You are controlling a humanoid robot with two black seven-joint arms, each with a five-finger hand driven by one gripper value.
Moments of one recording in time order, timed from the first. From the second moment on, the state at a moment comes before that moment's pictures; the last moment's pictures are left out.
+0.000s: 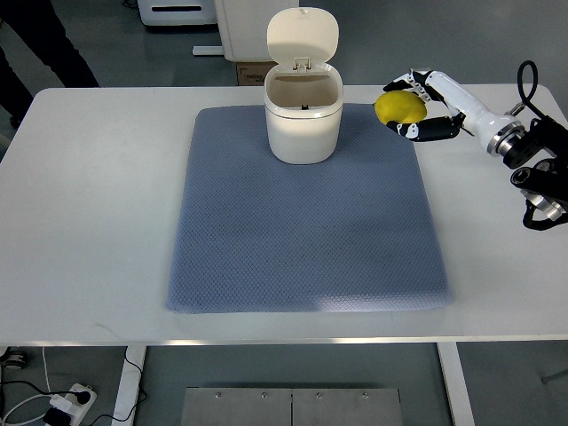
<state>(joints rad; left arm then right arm) -0.04 0.00 -0.11 -0.26 -0.07 0.19 -0.41 1.28 -0.45 -0.33 0.86 -0.40 -0.25 0.57</state>
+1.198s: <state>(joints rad) -0.04 0.00 -0.11 -0.27 -0.07 0.19 -0.41 1.38 -0.11 -0.33 0.52 -0.37 -0.09 0.47</state>
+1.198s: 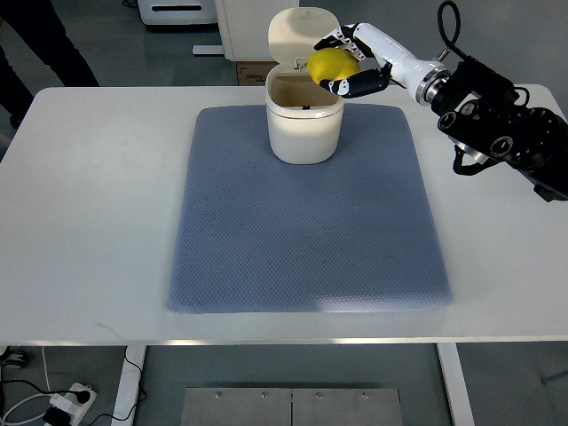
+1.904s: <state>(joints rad) -0.04 0.00 -0.11 -0.27 -0.07 0.19 -0.41 1.38 0.00 -0.34 0.38 -0.37 -0.06 0.42</state>
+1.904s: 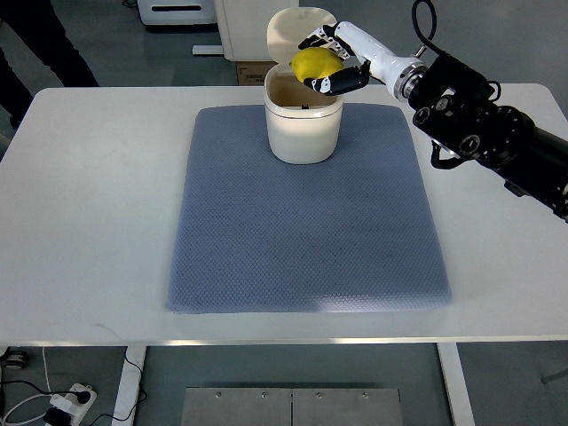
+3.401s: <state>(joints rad) -0.04 0.00 -0.11 -0.27 -0.07 0.19 -0.41 1.36 0.00 -0.33 0.37 -0.36 -0.08 0.40</state>
